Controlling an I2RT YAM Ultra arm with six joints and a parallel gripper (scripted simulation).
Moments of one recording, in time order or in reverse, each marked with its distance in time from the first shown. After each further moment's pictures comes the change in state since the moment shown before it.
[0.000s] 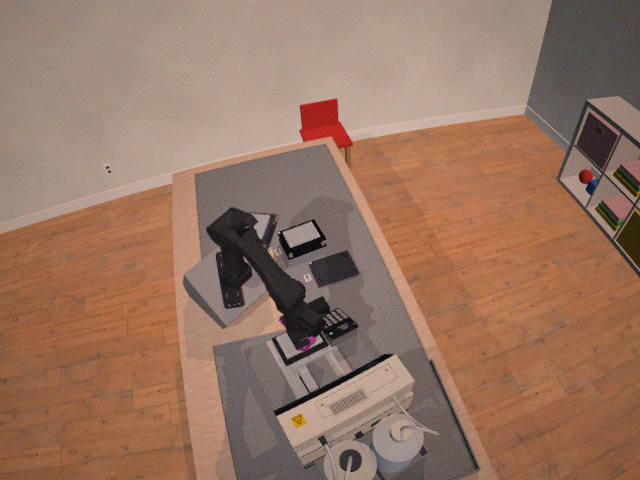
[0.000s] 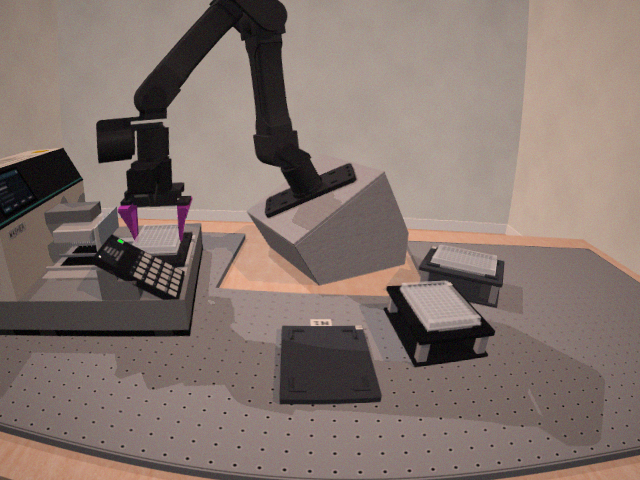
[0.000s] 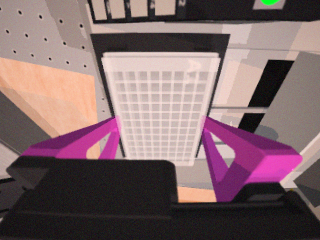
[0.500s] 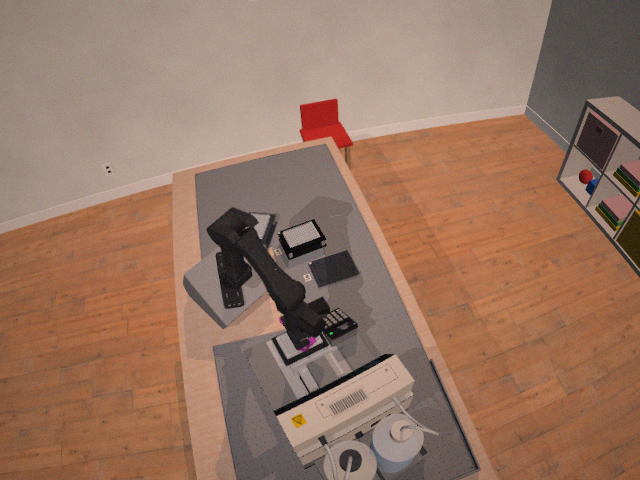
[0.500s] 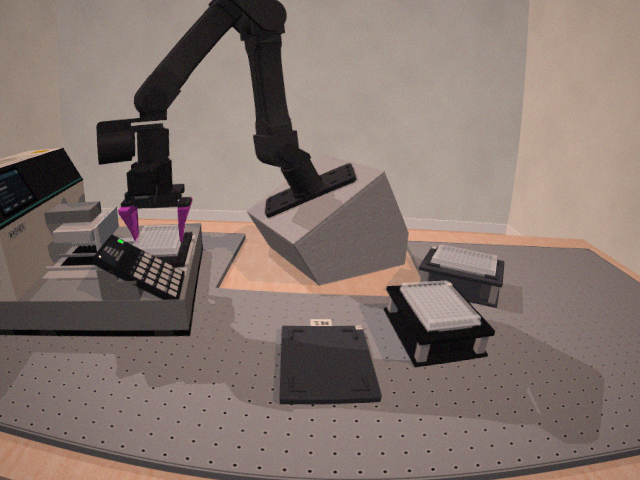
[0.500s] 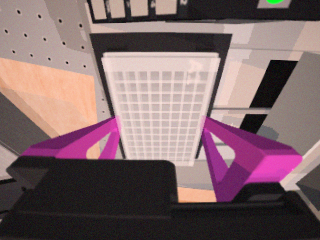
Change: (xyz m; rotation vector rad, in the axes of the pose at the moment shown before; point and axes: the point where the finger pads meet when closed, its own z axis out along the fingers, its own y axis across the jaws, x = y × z) arm 0.000 0.000 0.002 -0.001 0.001 0.000
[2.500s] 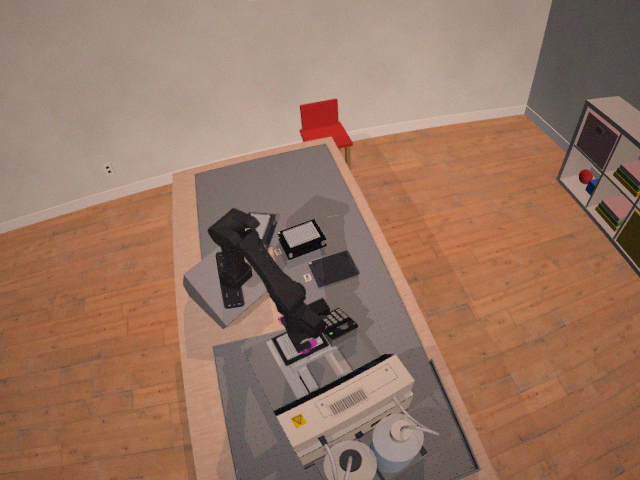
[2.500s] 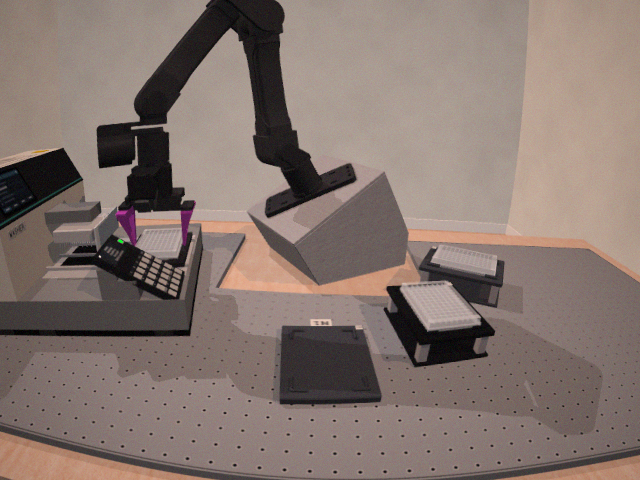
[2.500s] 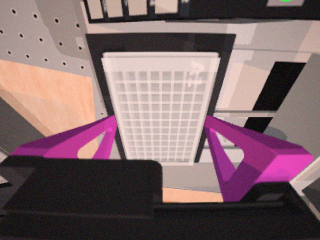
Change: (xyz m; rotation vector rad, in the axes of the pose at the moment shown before) arm 0.000 0.000 0.006 0.001 0.000 0.000
